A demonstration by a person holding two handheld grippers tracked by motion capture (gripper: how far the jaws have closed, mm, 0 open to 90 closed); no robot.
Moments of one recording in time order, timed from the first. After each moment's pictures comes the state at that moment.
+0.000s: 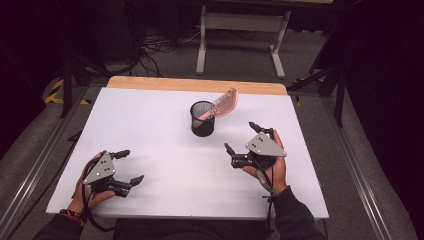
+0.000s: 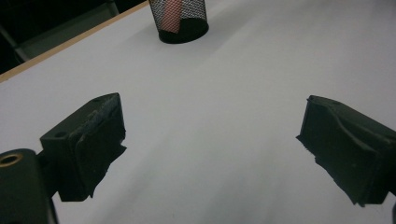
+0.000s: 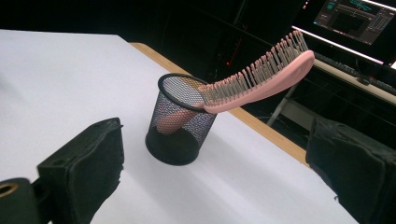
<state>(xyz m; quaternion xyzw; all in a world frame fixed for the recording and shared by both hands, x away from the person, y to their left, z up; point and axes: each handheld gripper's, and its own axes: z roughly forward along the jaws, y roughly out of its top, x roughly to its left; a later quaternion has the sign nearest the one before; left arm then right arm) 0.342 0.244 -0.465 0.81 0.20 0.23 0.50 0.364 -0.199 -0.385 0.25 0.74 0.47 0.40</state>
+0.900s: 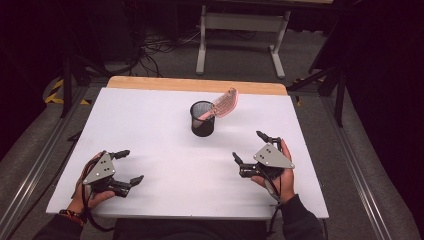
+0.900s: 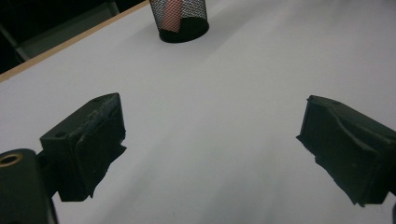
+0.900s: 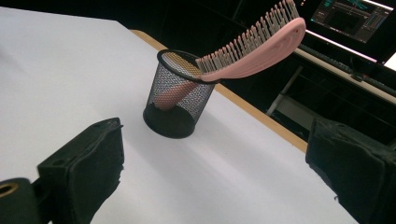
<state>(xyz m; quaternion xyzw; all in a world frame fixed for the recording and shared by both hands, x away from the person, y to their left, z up) 0.342 0.244 -0.465 0.81 0.20 0.23 0.50 0.348 -0.221 -0.404 0.24 0.75 0.46 0.41</state>
